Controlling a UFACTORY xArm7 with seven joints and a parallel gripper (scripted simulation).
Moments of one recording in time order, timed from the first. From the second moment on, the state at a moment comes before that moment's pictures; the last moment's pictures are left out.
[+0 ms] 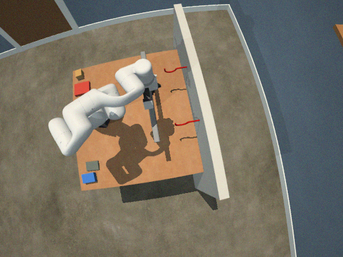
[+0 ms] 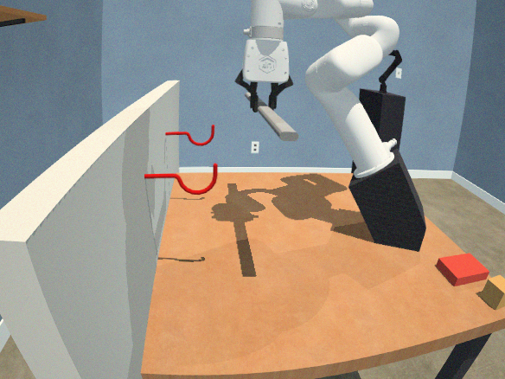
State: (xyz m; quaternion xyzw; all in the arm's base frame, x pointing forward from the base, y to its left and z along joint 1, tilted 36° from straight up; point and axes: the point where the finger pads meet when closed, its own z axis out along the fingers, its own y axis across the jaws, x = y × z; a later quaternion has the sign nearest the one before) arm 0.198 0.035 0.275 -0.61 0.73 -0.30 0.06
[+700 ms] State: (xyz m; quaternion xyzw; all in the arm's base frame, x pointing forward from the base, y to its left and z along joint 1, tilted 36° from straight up) arm 0.219 0.033 0.288 -0.61 0.73 -0.30 0.06
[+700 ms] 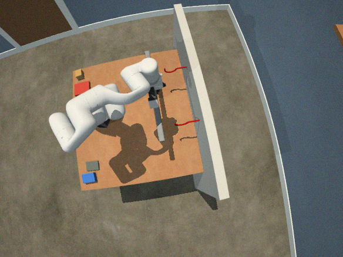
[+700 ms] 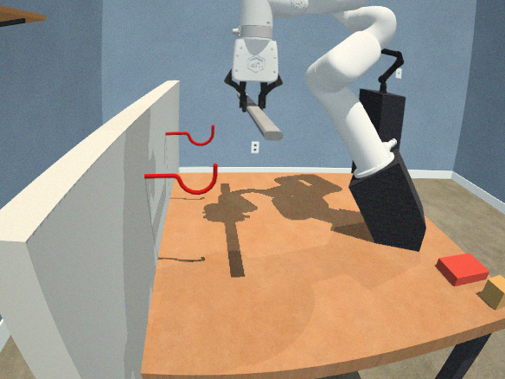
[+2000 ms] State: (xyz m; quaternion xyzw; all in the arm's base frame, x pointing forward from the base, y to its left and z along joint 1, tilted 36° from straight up) arm 0.279 0.029 0.324 -0.61 0.73 -0.30 0.06
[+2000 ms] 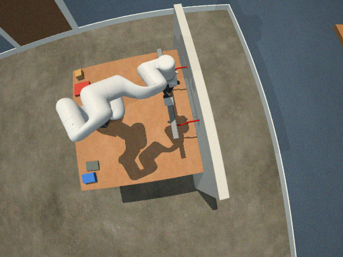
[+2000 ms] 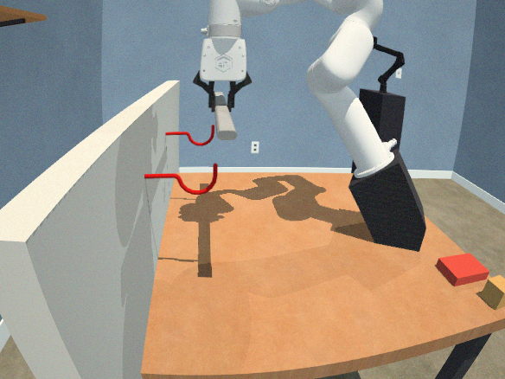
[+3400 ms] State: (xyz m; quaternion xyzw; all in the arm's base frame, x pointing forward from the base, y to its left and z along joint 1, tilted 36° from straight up) arm 0.320 0.026 0.348 -0.61 0.73 -0.30 0.06
